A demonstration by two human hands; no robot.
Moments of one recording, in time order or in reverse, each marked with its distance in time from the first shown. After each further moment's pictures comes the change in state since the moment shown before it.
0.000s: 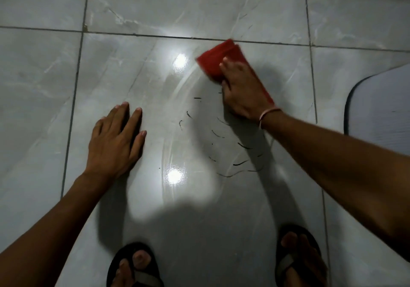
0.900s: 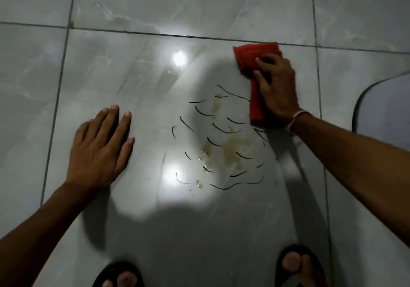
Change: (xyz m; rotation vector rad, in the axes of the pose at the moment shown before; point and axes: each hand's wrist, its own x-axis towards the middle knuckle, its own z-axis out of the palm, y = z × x) left_hand 0.003 -0.016 0.025 0.167 0.198 0.151; right_hand -0.002 0.074 -0.005 0.212 0.216 0.242
